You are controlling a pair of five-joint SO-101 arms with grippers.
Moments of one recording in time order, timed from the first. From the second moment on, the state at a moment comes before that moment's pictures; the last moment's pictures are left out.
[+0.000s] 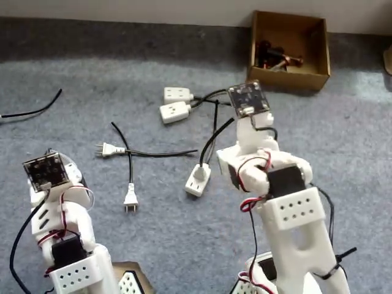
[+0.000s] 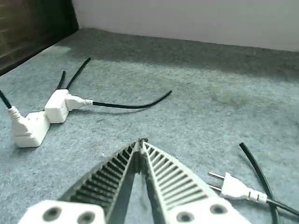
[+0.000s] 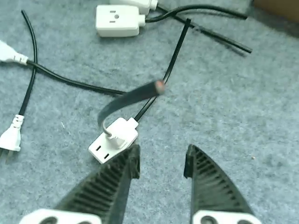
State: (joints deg) left arm -28.0 -103.7 95.3 34.6 -1.4; right arm -21.9 -44.7 34.2 70.5 4.2
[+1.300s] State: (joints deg) left arm 5.3 -95.0 71.4 59.5 -15.3; right arm -5.9 -67.7 71.5 56.9 4.3
